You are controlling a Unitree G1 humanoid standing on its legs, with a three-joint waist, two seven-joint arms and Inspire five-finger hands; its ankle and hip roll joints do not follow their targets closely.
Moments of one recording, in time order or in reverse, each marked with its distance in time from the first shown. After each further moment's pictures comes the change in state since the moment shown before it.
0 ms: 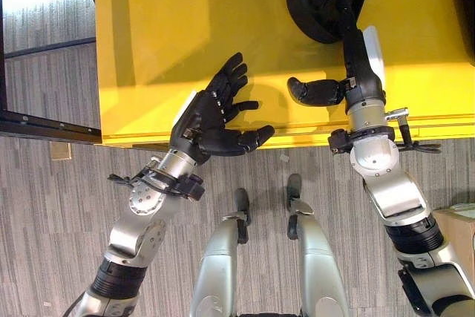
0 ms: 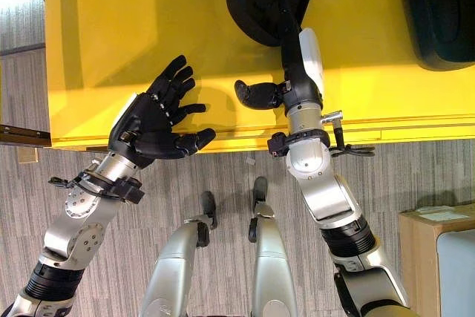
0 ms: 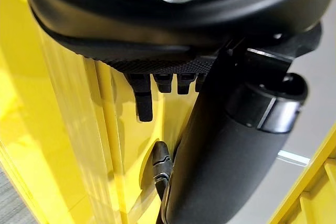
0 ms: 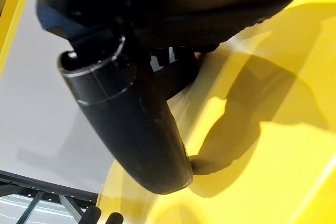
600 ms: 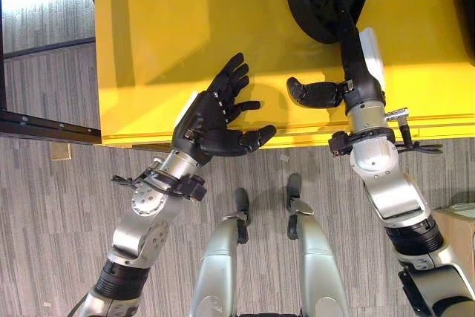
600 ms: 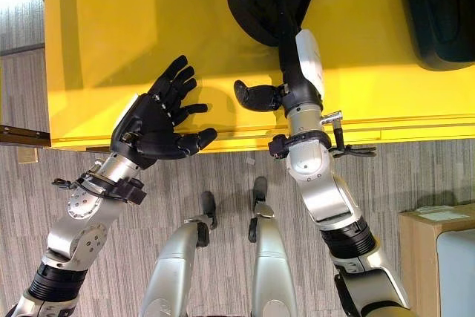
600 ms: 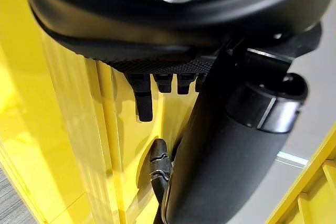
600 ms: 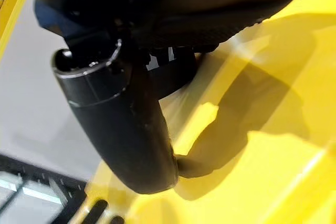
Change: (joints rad) left arm 0.000 -0.002 0.003 -0.001 0.000 0.000 0.000; right arm 0.012 -0.024 0.003 -0.028 -0.166 0.035 0.107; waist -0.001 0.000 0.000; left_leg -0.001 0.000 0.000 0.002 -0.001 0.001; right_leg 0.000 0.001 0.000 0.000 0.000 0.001
